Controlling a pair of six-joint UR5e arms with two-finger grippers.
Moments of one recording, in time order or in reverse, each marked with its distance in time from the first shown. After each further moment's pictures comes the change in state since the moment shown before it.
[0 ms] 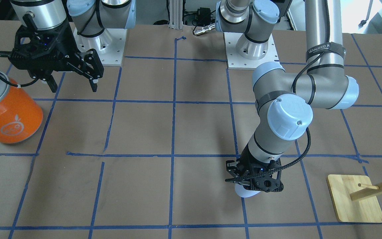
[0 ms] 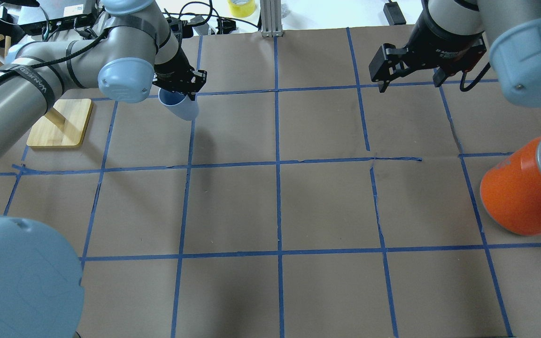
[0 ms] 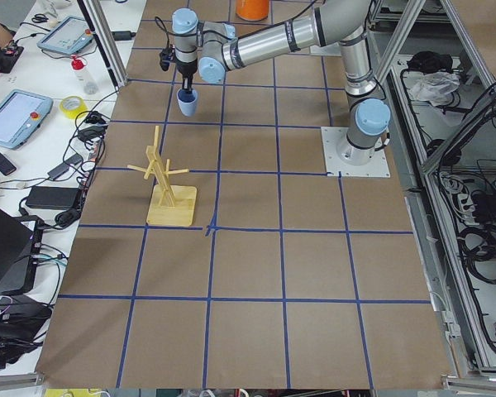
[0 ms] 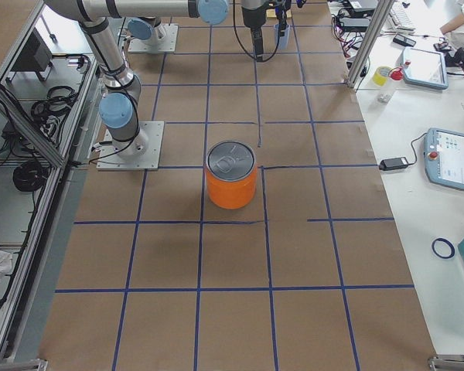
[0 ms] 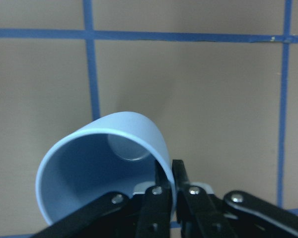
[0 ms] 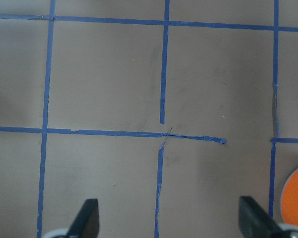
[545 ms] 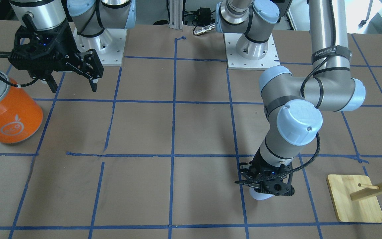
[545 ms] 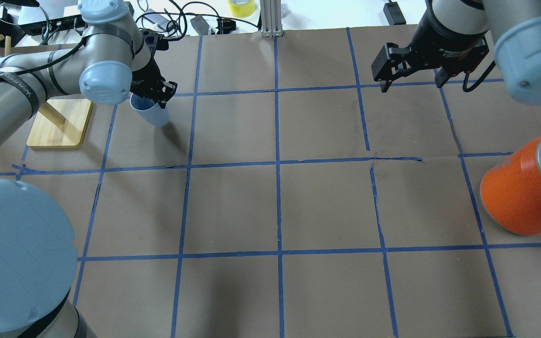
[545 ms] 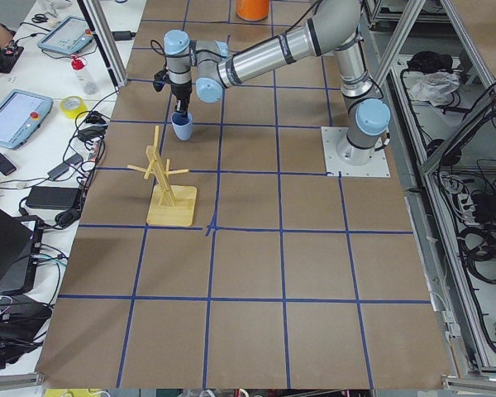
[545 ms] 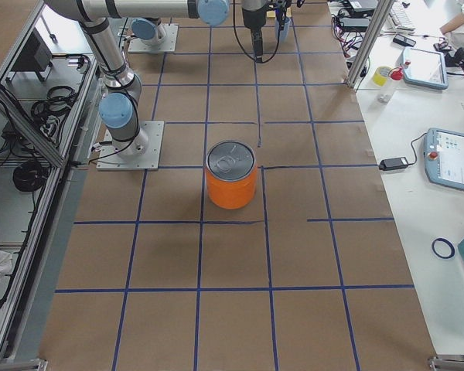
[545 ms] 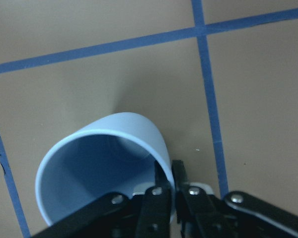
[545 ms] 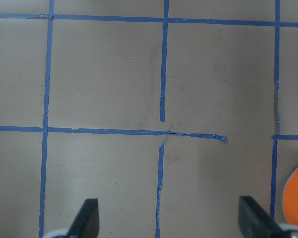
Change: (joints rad) left arm 0.091 -0.056 -0.011 0.011 0.045 0.154; right arm -0.012 0.000 -0.001 0.009 0.009 -0.001
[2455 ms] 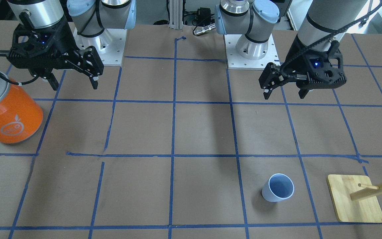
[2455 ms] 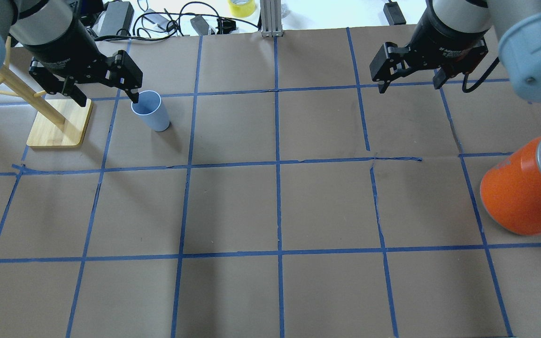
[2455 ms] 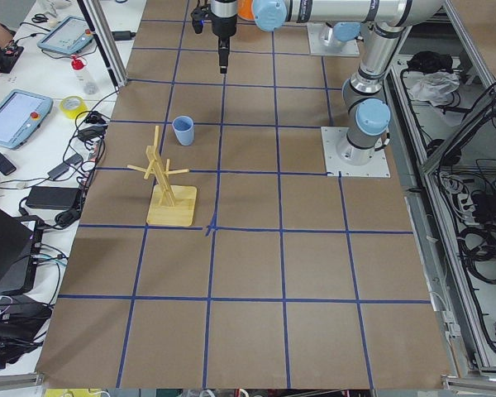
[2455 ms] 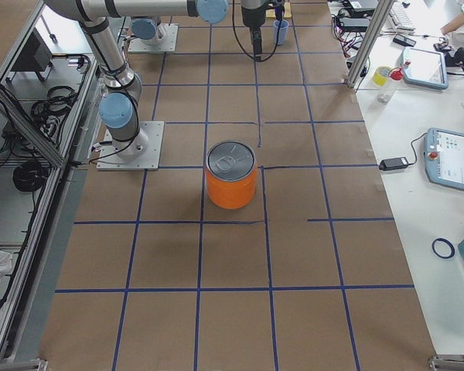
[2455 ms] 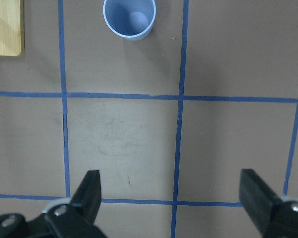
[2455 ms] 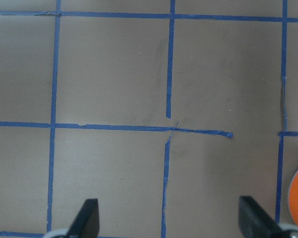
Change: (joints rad) left arm -0.011 0.528 -0.044 -0.495 -0.014 -0.210; right arm 0.002 -0.003 -0.010 0.026 0.020 0.000
